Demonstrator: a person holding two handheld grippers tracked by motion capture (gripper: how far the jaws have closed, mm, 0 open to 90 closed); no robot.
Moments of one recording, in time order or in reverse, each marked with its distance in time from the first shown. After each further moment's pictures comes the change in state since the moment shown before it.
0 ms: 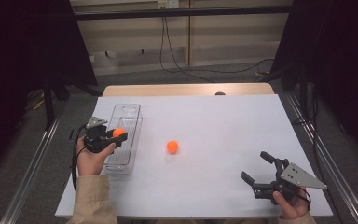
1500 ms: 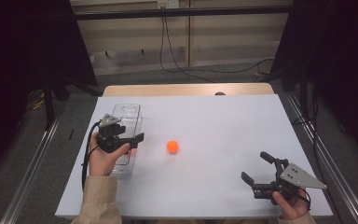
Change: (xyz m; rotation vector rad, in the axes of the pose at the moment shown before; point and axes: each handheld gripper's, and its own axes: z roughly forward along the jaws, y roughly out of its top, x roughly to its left) left arm -0.038 0.014 0.007 -0.032 -0.086 0.038; right arm 0.001 0.000 0.000 0.003 0.002 -0.001
